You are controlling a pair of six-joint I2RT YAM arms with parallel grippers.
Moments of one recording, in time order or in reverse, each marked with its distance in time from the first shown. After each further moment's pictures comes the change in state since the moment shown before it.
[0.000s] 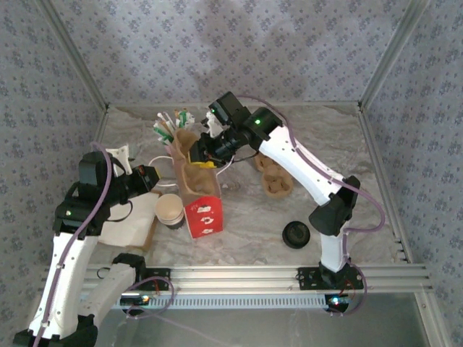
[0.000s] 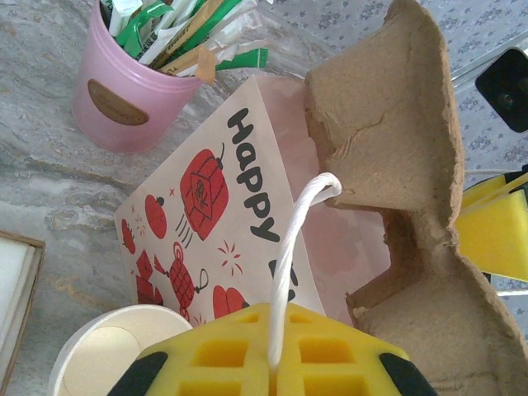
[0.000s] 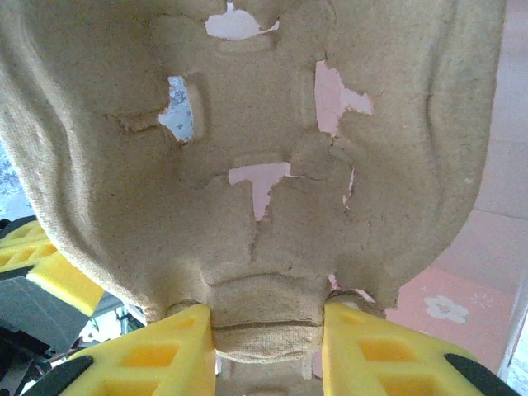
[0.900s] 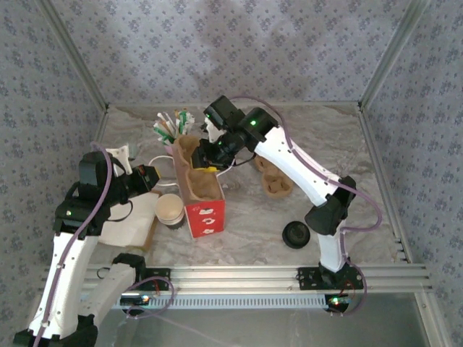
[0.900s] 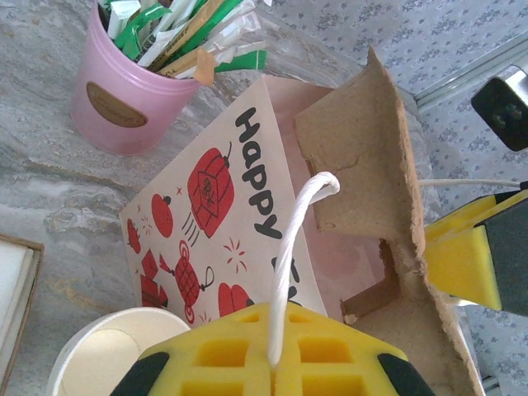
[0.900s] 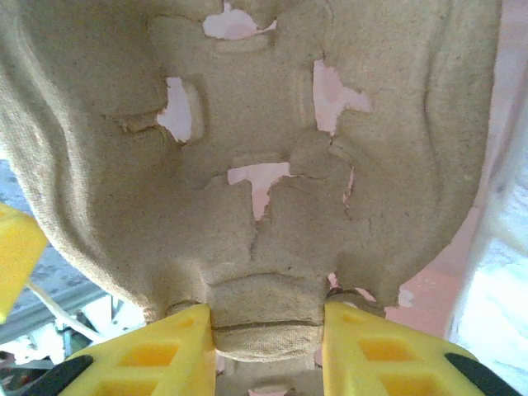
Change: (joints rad) left arm 0.000 -0.001 -0.003 0.012 0.001 0.000; right arm 0.048 0.043 0.094 -0.157 0.142 -0.063
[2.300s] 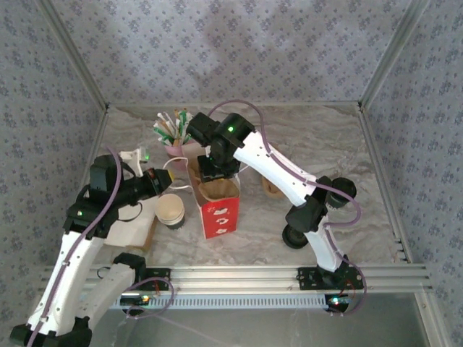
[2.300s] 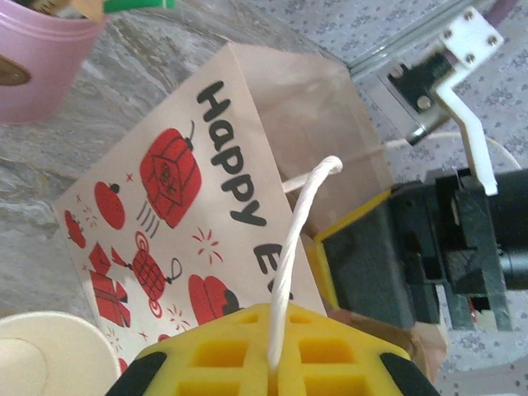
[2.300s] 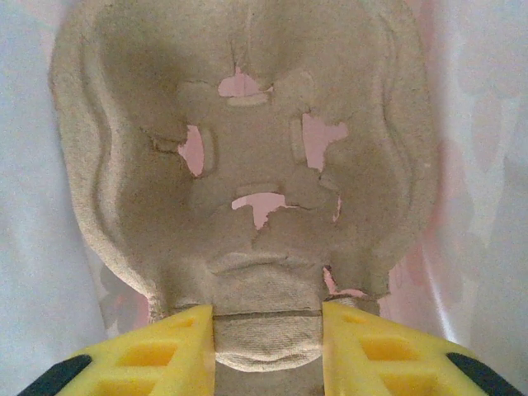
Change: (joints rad) left arm -0.094 -0.027 -0.131 0.166 0.126 -0.107; right arm 0.092 0.166 0.211 -0.331 0.352 -0.057
